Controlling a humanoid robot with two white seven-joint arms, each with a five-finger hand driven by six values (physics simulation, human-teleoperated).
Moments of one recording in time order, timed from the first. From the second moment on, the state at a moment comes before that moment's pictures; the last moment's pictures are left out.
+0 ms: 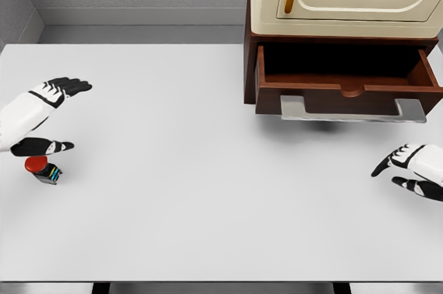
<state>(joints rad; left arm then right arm) 0.05 0.62 0.18 -1.70 -0.33 -0.61 -0.40 0.40 -1.18 0.02 -1.74 0.16 -0.61 0.06</state>
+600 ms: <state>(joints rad) 0.25 0.64 0.20 -1.55 0.21 -0.61 -0.39 0.40 -1.20 0.01 -1.75 0.16 -0.61 0.06</state>
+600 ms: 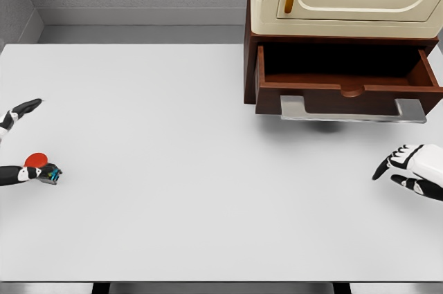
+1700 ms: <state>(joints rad) 0.20 0.59 0.11 -1.28 0.26 -0.61 -0.40 0.39 -1.23 0.01 -1.76 0.16 -0.61 0.07</state>
